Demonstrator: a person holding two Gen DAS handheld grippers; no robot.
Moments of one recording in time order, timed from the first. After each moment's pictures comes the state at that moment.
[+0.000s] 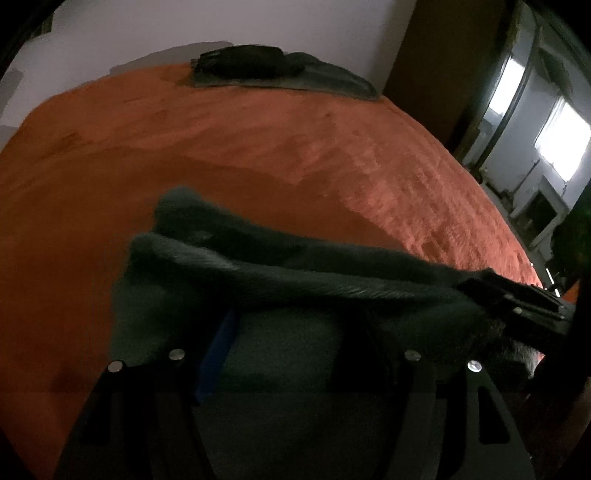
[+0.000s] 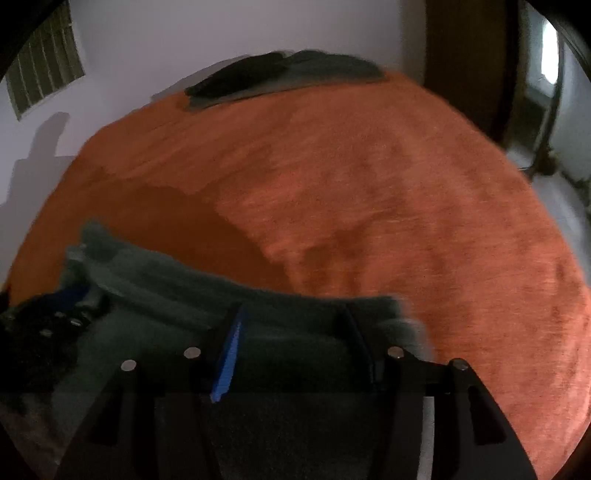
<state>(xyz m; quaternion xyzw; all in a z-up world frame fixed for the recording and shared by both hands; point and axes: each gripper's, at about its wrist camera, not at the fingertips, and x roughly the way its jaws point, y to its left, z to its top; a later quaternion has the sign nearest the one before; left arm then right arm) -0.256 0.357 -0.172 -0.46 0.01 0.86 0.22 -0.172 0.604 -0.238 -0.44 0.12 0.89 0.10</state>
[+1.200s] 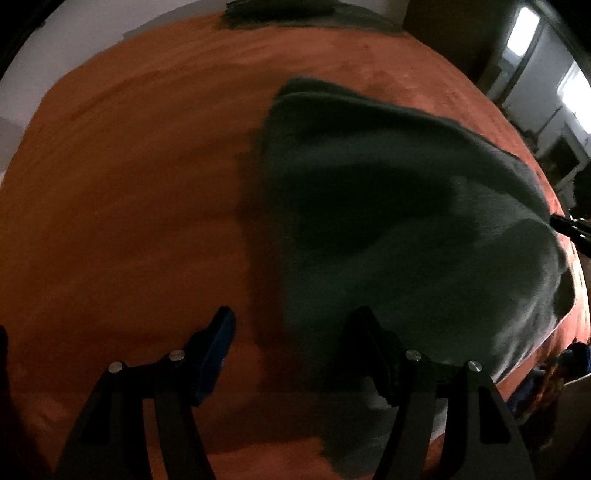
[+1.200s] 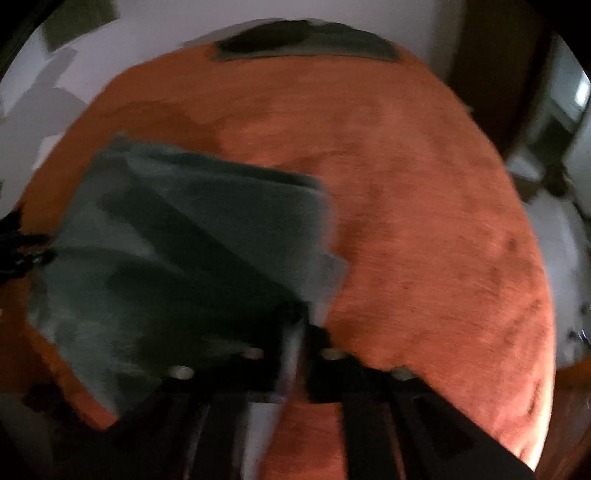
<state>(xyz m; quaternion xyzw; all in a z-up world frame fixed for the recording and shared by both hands) -0.204 0.230 -0.166 -0.57 0.08 0.80 0.19 -0.065 0.636 -0.213 -0.52 0.07 0.85 0.06</state>
